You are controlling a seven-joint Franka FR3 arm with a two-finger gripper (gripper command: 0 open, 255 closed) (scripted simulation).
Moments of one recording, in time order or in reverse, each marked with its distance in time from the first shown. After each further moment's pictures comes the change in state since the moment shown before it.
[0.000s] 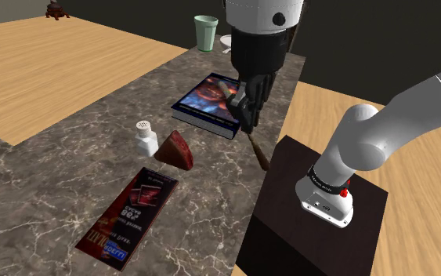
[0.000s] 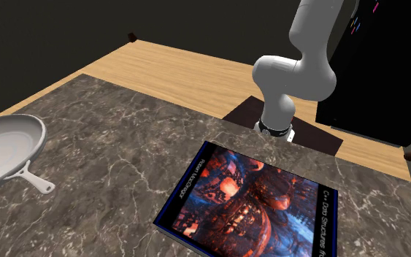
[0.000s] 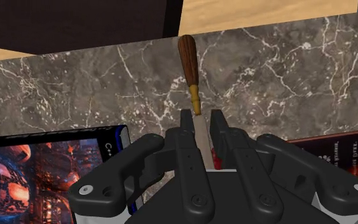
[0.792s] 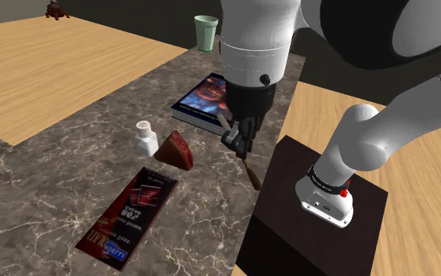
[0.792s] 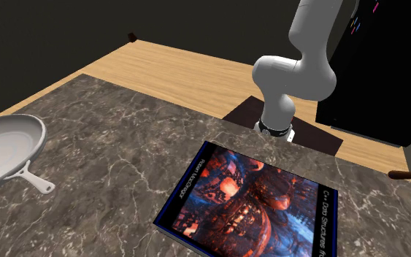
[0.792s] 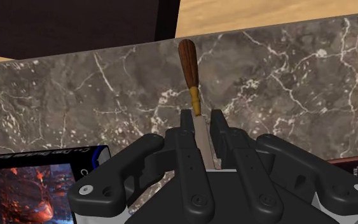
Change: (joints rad) arm 0.018 -0.022 0.042 -0.164 0.034 0.149 0.009
